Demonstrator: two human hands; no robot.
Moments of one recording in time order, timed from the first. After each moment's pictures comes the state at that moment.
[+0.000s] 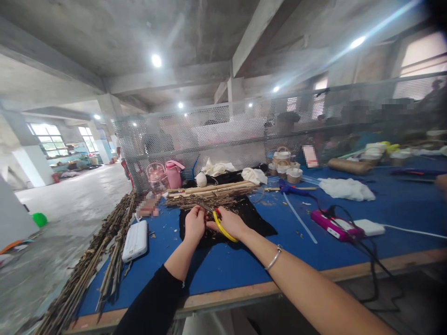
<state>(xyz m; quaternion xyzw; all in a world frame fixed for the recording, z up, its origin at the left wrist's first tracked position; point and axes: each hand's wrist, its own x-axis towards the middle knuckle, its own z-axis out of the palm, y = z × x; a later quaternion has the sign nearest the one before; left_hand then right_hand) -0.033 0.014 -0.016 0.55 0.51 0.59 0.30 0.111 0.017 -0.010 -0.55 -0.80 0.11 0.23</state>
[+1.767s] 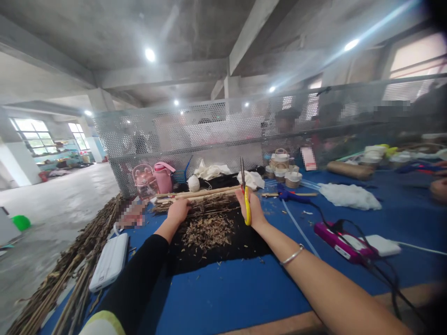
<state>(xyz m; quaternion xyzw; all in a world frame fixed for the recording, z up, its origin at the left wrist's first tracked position) -0.078 0.131 -0.001 0.75 0.64 0.14 -0.06 0.182 0.082 0.012 -0.45 -0.65 0.08 0.61</state>
